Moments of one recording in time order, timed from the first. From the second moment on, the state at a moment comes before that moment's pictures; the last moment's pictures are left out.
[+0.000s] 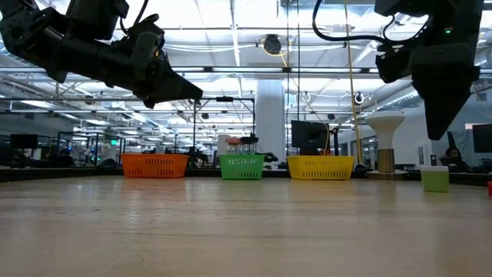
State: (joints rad) left arm -0.03 1.32 0.34 0.80 -0.26 -0.10; right arm 0.24 1.23 0.82 -1.02 0.13 0.96
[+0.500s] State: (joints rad) left arm -0.03 1.59 0.33 1.24 -0.17 -0.05; right arm 0.34 1.24 0.76 -0.91 0.21 0.97
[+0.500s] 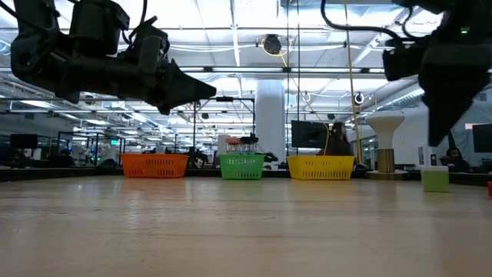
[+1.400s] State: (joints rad) left arm -0.03 1.60 0.33 1.23 -0.18 -0.05; right arm 0.29 1.24 0.54 -0.63 0.21 1.01
